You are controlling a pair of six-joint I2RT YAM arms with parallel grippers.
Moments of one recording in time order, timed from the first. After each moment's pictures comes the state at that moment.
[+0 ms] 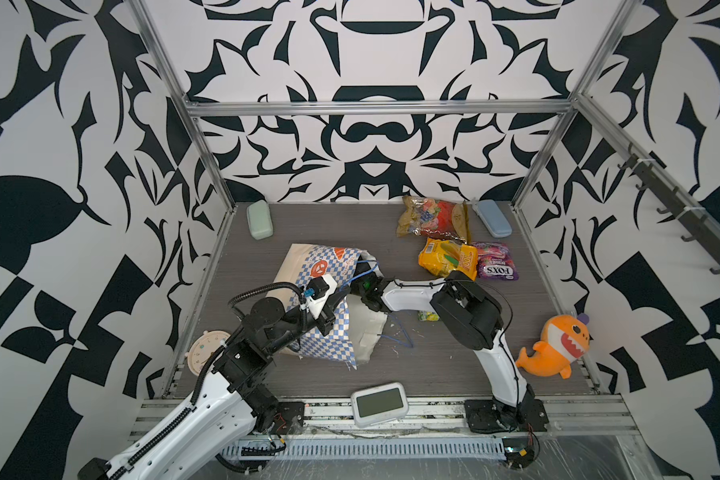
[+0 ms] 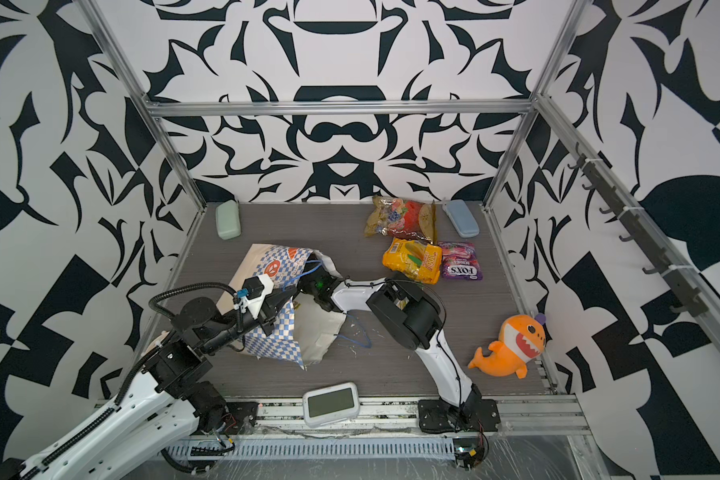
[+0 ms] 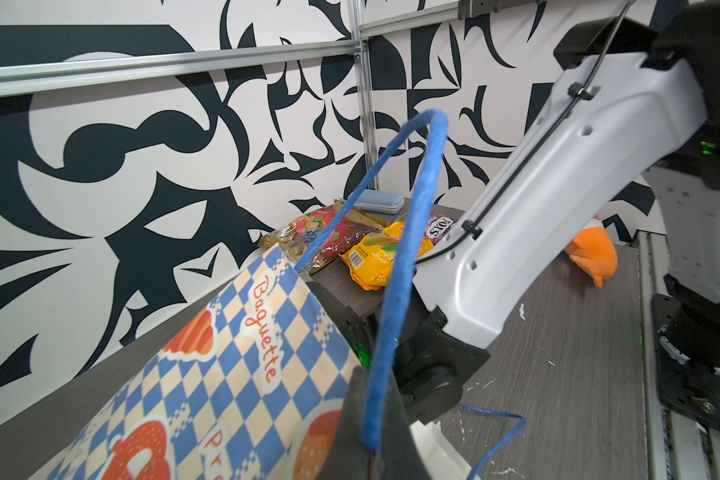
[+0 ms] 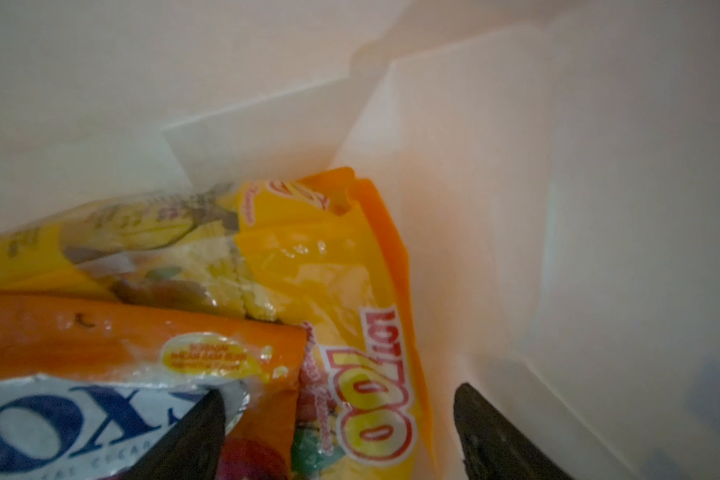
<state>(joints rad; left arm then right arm) -0.73 0.59 0.52 0.03 0.22 0.13 0.90 2.22 1.42 0.42 -0.17 0.03</state>
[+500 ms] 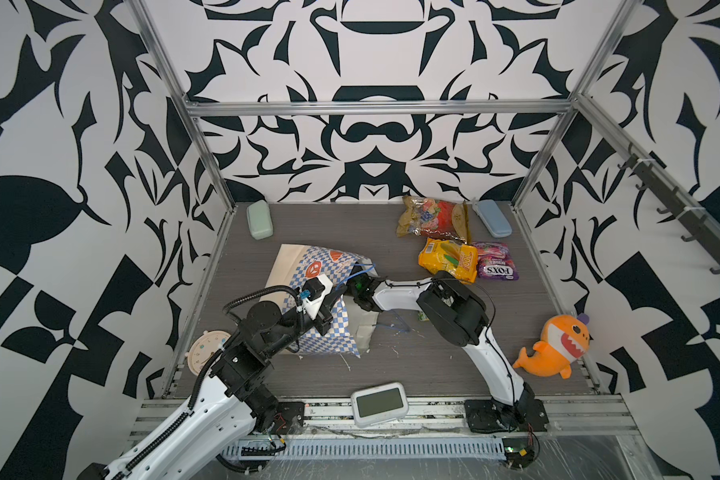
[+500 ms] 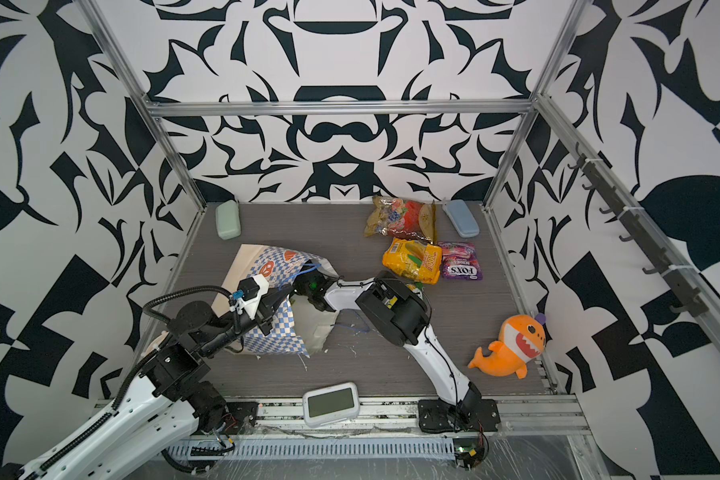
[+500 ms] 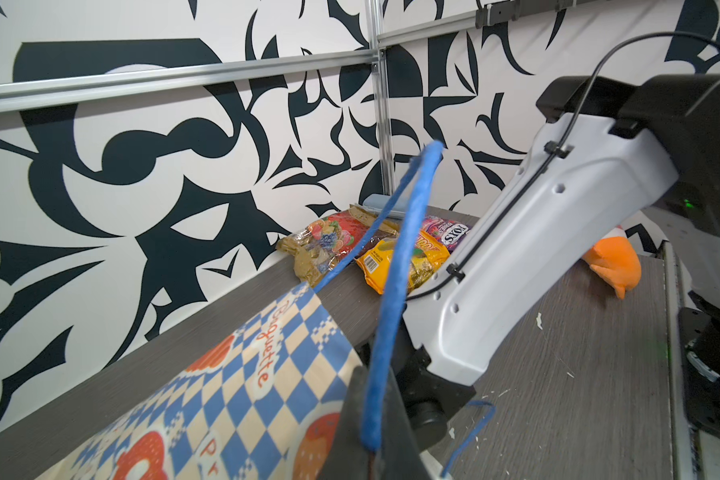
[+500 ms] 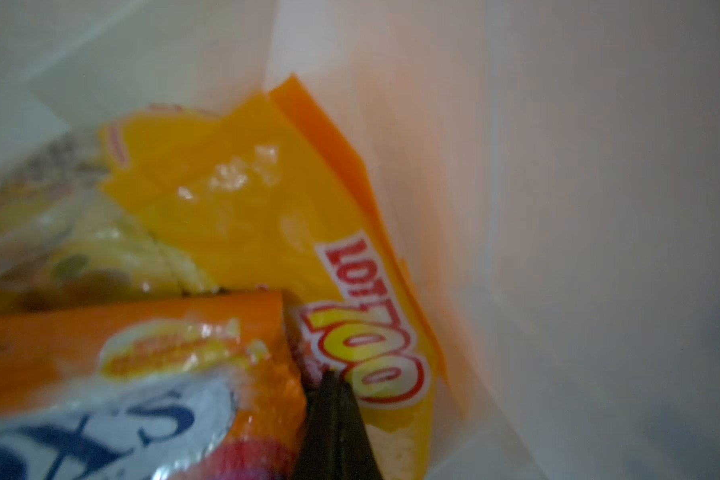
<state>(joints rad) -0.73 0.55 0.49 0.05 0.17 0.13 0.90 2.30 1.47 0.44 -0.26 0.20</state>
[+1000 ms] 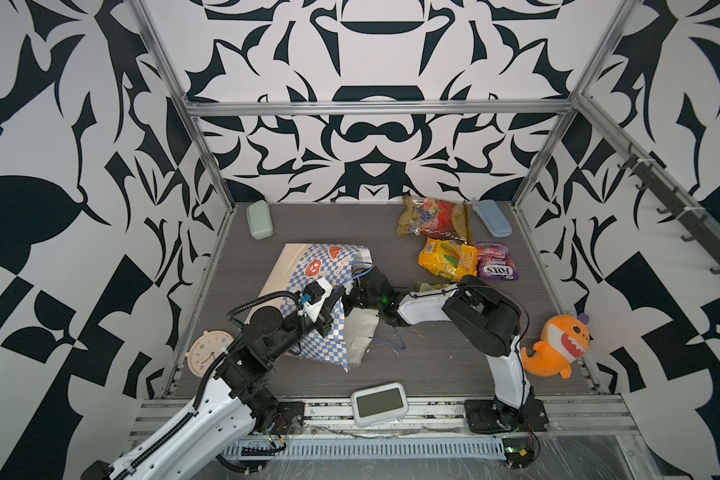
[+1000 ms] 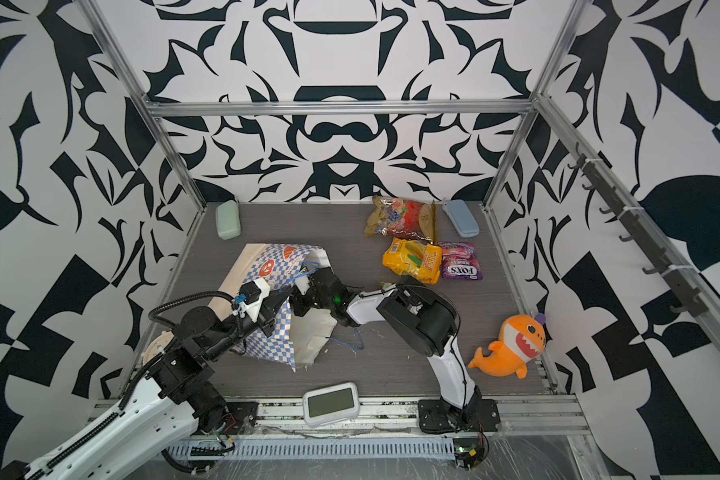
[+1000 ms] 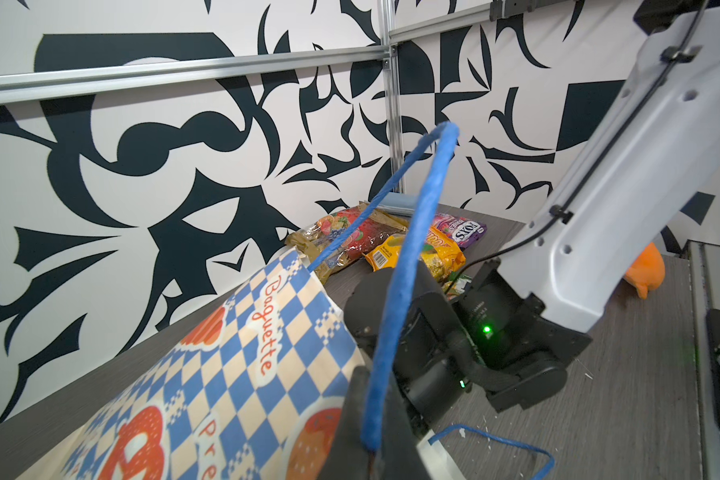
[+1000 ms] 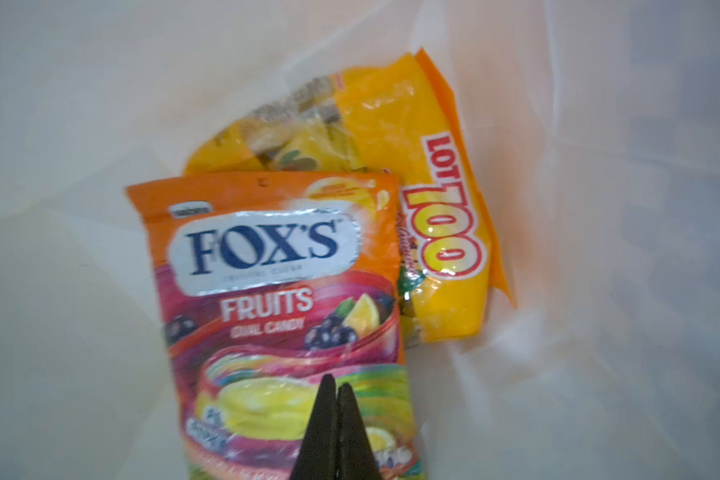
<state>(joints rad) -0.73 0.53 0.43 0.11 0.13 0.13 0.89 2.05 1.08 0.64 -0.39 0.29</state>
